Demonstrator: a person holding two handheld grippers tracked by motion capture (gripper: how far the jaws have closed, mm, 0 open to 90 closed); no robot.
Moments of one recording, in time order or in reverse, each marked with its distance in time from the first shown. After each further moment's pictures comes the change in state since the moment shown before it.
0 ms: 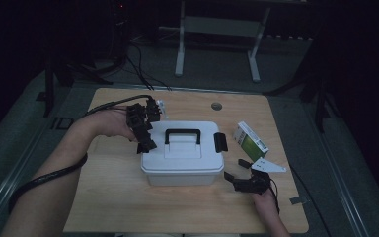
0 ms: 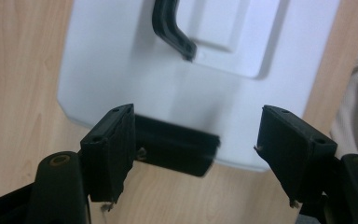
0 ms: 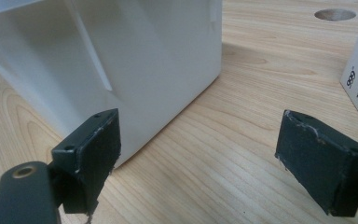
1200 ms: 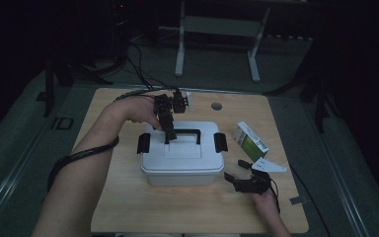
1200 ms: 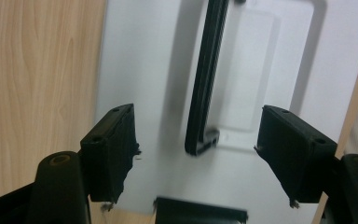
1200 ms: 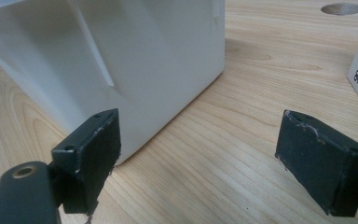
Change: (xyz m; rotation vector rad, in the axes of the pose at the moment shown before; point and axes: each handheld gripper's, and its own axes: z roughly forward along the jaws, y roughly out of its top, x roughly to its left) left arm 0.019 0.068 0.014 0.049 -0.012 0.087; right arm -0.002 -0.002 0.000 0.008 0.021 0.011
